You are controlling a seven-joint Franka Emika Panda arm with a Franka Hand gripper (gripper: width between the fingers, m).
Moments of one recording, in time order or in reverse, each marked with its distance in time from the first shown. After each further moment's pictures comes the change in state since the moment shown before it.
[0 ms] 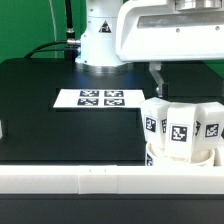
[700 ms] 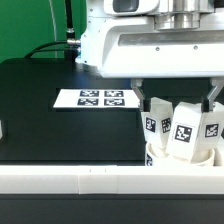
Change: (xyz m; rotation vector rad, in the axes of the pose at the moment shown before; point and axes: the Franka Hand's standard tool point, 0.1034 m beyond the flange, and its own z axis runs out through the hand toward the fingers) arm -0.001 0.017 0.020 -0.007 -0.025 -0.009
